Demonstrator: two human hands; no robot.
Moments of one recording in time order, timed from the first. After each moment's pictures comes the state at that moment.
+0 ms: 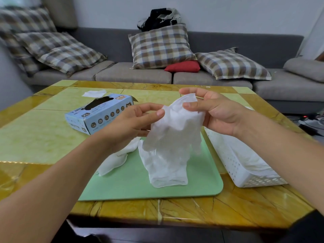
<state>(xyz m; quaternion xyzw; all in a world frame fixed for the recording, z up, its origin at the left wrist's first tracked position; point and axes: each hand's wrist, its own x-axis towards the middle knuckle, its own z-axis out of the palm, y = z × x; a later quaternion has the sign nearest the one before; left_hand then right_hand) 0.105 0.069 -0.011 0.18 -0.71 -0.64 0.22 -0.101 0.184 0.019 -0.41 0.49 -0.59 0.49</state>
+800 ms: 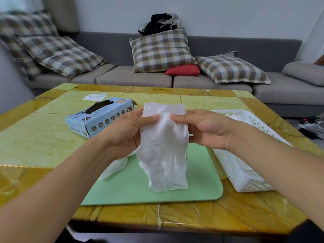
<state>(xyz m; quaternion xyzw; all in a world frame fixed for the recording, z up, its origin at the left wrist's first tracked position) 0.103 0.077 -0.007 0.20 -0.55 -0.78 0.23 -0.080 0.181 0.006 -0.39 0.58 -0.48 0.53</state>
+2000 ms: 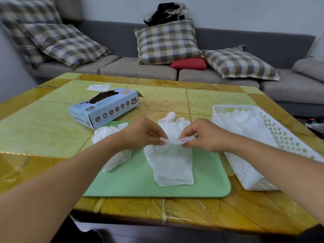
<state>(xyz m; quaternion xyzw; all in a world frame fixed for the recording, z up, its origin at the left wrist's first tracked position) 0.092 0.033 -0.064 0.23 -0.90 -0.36 0.13 -0.116 0.158 -0.062 -0.66 0.68 -0.23 0.21</state>
